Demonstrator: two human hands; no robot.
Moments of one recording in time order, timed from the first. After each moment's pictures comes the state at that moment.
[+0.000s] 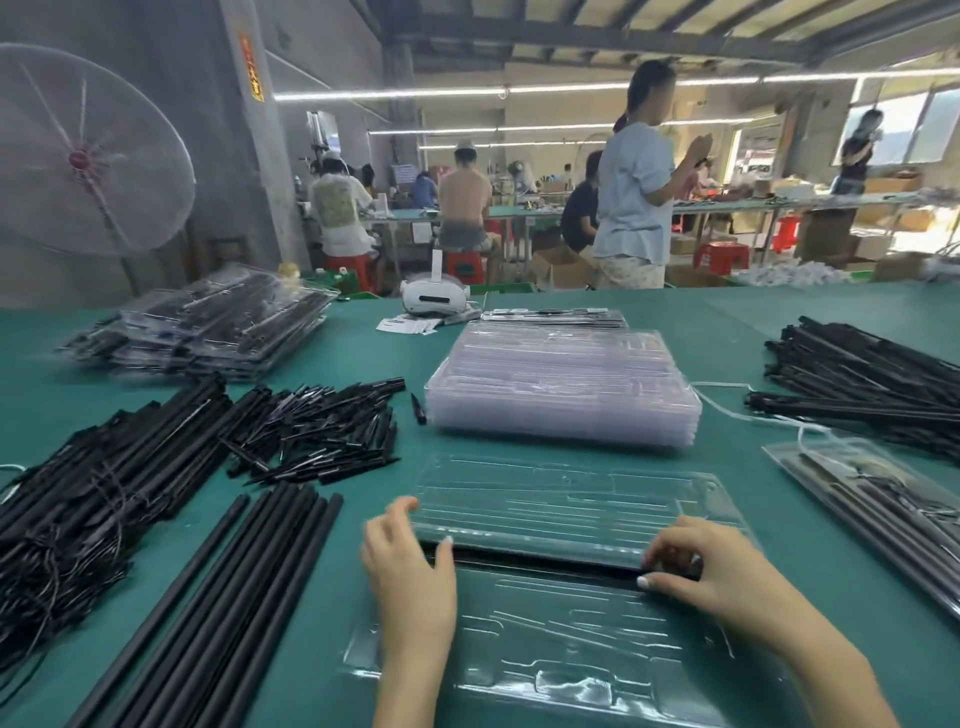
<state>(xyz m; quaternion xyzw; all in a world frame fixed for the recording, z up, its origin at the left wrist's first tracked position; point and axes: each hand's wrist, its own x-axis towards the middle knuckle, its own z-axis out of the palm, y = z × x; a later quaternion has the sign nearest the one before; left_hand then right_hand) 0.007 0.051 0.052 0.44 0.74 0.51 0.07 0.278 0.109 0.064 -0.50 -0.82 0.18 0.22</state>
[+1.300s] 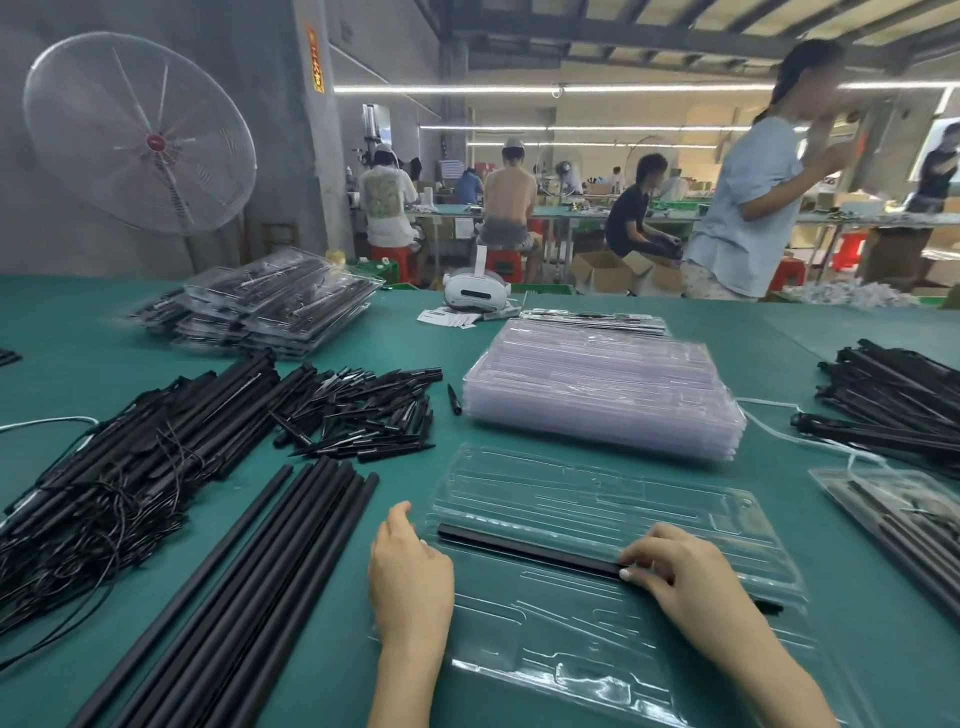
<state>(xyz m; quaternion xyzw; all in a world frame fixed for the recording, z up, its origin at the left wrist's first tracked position) -0.011 0.040 0.051 0.35 0.81 0.45 0.12 0.226 0.102 0.057 -0.48 -0.83 0.14 0.25</state>
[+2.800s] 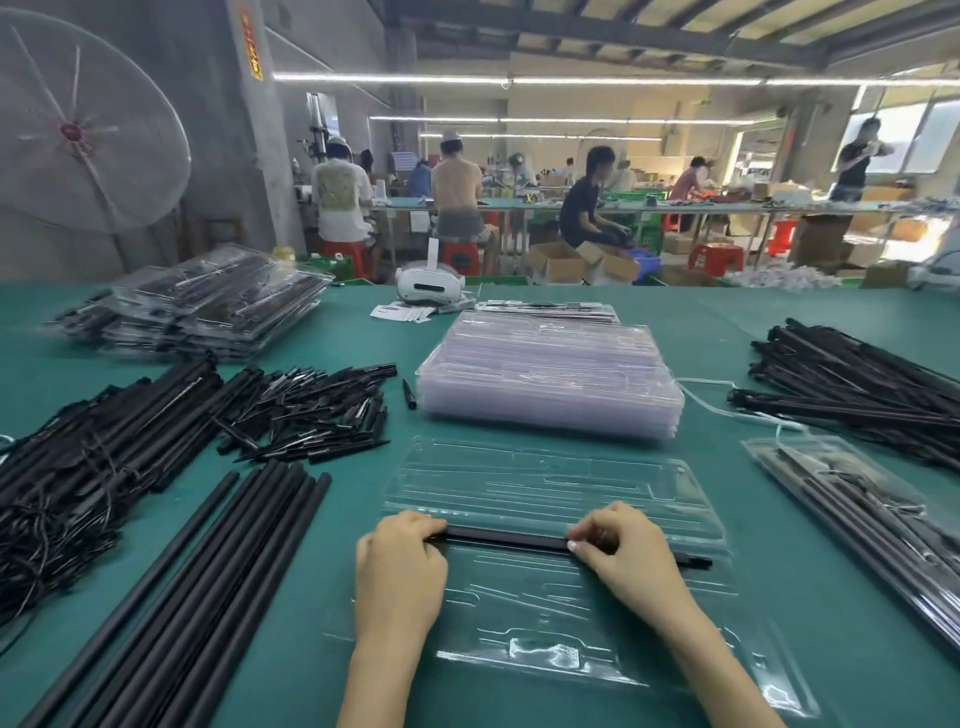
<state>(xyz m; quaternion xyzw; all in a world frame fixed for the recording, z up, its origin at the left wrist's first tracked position) 0.007 0.039 0.055 0.53 0.77 0.34 0.05 0.215 0.094 0.058 -0.56 -0.74 0.24 0.30</state>
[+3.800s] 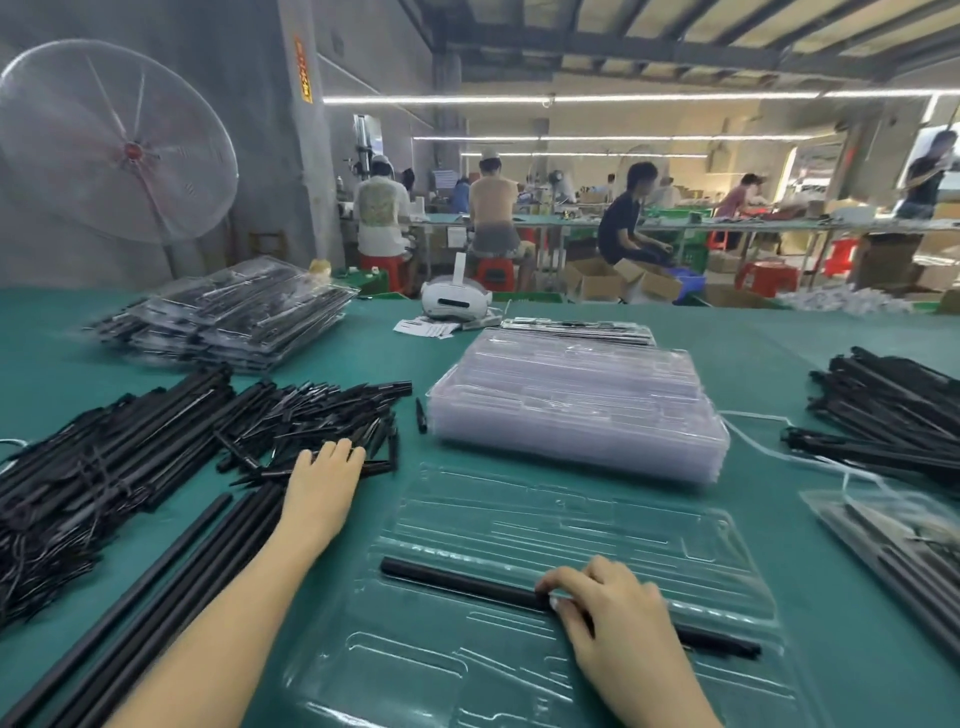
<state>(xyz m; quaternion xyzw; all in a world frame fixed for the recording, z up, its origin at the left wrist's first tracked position) -0.129 0.162 0.046 0.58 0.78 -0.06 -0.24 0.193 0.103 0.047 -0.51 -0.84 0.09 0.17</state>
